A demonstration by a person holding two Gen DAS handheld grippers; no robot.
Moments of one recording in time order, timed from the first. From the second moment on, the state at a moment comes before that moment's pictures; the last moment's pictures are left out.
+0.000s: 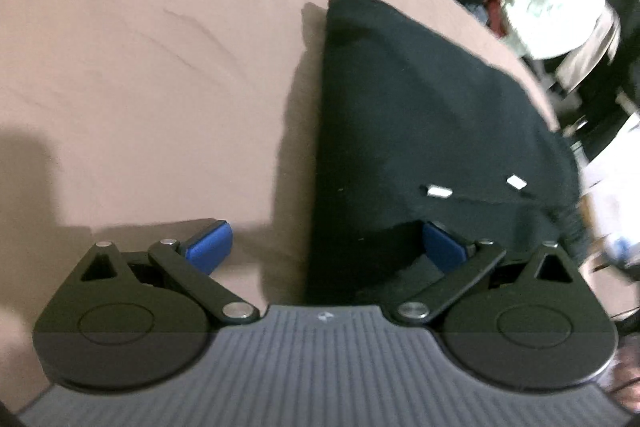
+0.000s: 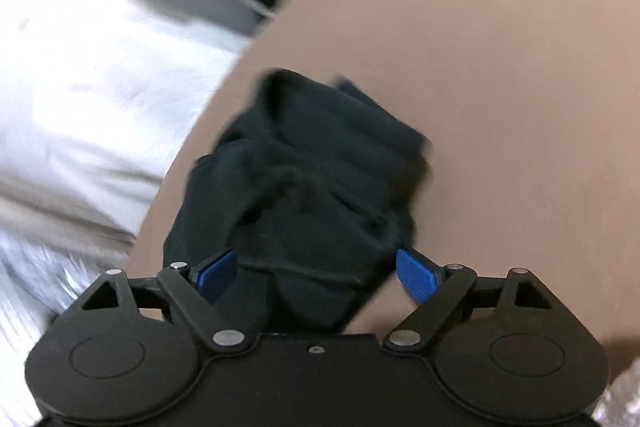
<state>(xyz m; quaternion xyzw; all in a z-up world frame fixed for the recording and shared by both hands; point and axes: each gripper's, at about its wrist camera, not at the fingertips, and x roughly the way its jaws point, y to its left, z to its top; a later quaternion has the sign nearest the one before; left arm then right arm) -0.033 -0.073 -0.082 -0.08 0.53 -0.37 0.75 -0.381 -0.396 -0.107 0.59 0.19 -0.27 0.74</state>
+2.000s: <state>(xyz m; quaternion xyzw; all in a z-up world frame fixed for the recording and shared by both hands) -0.002 -0.227 -0.113 -0.15 0.59 -0.44 0.66 -0.305 -0.460 -0.126 0.55 0.21 -0.31 0.74</state>
